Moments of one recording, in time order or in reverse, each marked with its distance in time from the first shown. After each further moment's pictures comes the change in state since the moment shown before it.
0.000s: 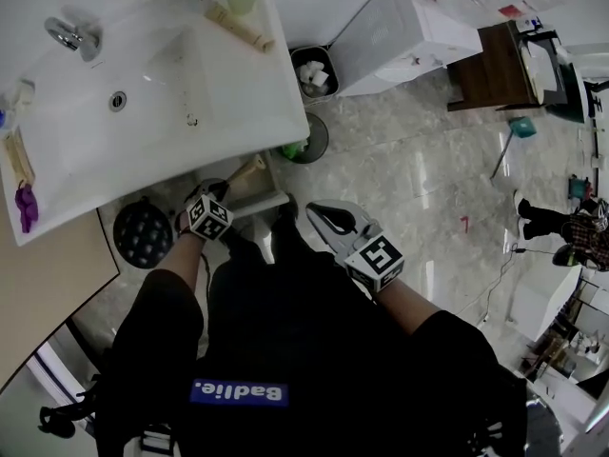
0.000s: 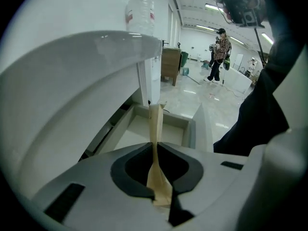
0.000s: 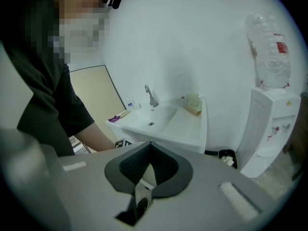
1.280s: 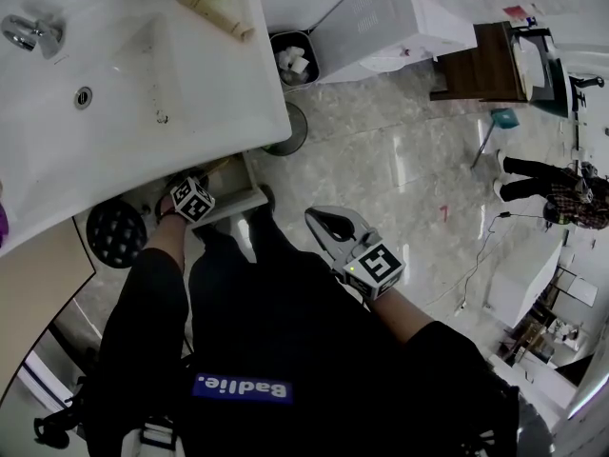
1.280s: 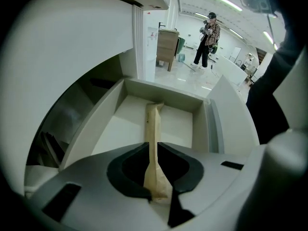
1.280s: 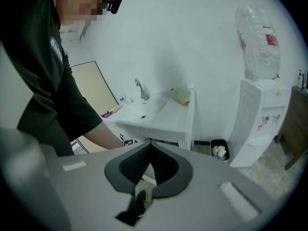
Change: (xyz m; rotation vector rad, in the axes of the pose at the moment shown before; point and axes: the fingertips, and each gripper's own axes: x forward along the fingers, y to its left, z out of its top) left arm 0.091 0.009 -0.036 0.037 0.161 -0.093; right arm -0.006 -0.037 -0.032 0.085 0.060 -0.070
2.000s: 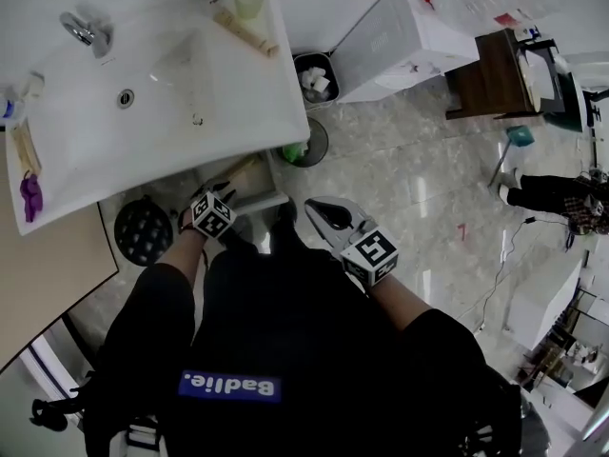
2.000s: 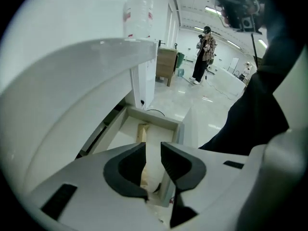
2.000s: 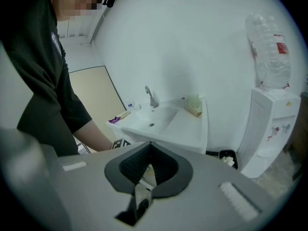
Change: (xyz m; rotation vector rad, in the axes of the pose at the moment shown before) left arm -0.106 -0.037 0.024 -0.034 -0.151 0.010; right arm 0.002 0.045 0.030 -0.076 -0.065 0.070
